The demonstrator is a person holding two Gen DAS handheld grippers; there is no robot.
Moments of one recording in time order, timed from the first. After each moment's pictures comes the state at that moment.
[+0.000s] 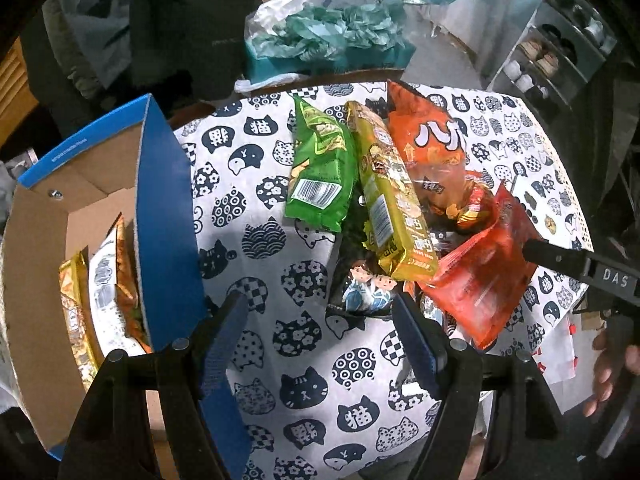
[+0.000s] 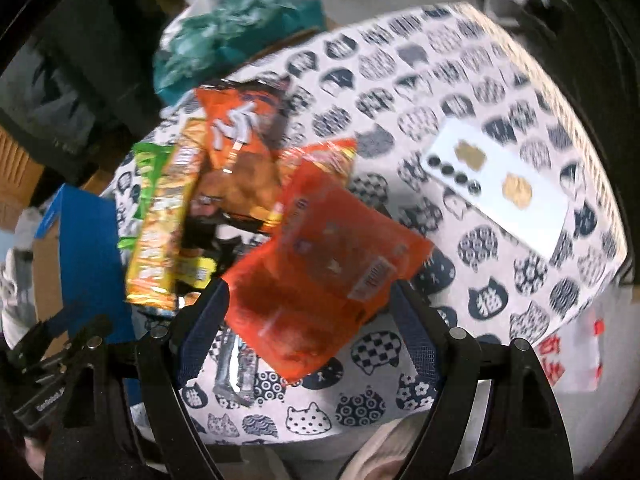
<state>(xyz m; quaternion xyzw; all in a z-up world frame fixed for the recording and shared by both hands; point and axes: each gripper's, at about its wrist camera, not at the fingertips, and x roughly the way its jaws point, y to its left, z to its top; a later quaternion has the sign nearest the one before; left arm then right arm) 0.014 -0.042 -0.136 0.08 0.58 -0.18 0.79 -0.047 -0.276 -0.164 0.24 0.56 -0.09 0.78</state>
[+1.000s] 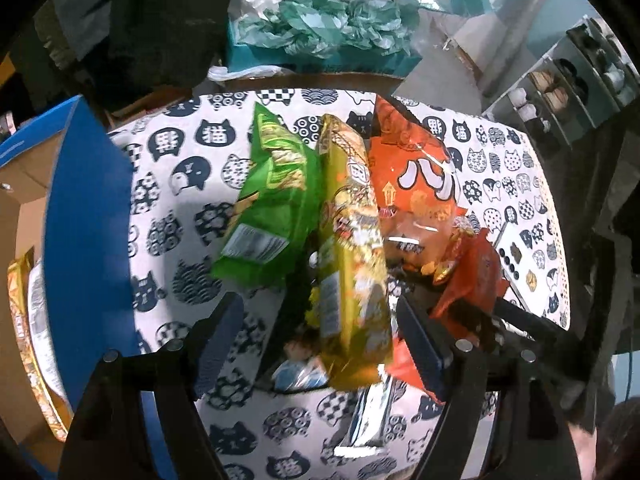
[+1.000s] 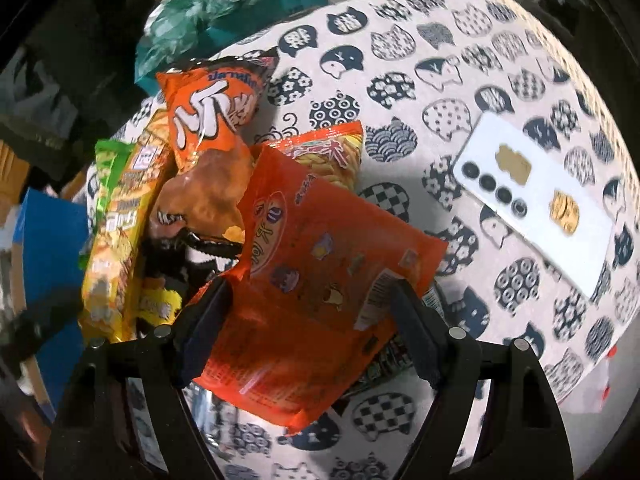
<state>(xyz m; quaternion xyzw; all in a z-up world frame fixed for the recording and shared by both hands) 0.063 -0.089 -0.159 0.00 0.61 -0.17 0.77 -0.005 -0.277 -0.208 0.19 0.58 -0.07 0.79</state>
